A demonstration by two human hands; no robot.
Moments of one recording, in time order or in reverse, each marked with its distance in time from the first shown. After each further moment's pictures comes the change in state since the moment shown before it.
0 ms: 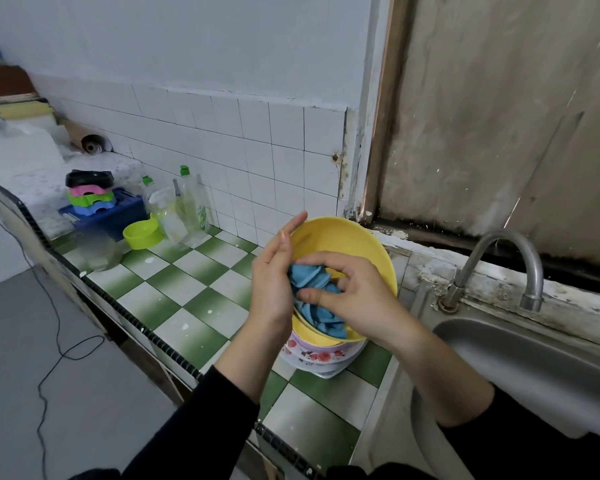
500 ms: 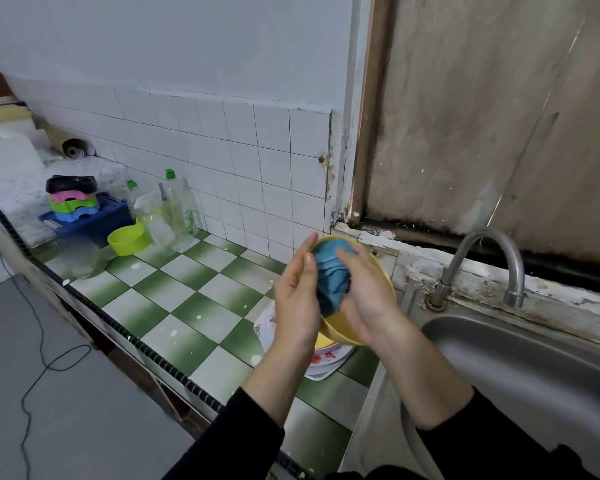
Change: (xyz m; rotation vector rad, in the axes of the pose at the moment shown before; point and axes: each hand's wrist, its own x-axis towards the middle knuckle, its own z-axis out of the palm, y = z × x) left_hand -0.016 -0.025 0.030 -0.029 0.041 -0.071; right_hand 0.005 0.006 -0.006 0.613 0.399 0.356
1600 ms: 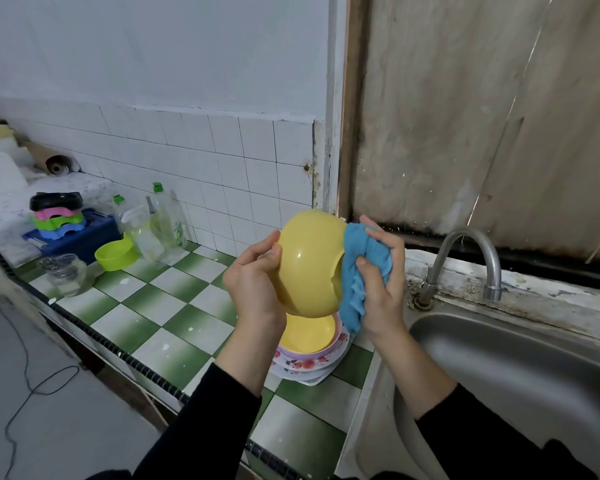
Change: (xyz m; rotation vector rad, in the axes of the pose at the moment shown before) left_hand 0.024 0.027 -0.011 -0.240 0.273 -0.050; right_hand 0.010 0.010 -0.035 -0.139 -0.010 -0.858
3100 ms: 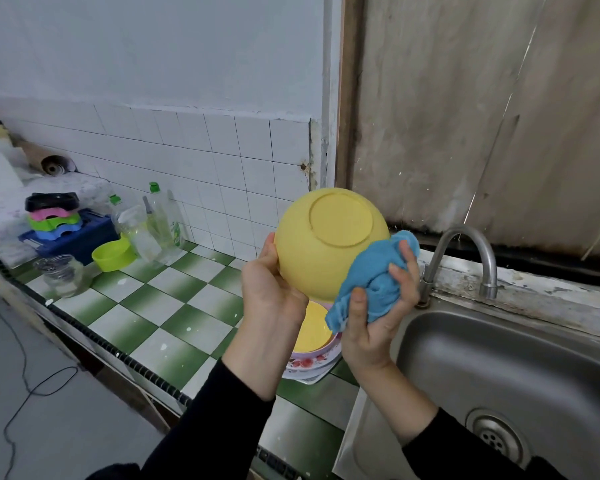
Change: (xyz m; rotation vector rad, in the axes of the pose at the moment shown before) left_hand -0.012 0.004 0.020 -0.410 -0.049 -0.441; right_hand -0.033 0.013 0.006 -0.314 0.219 -0.497
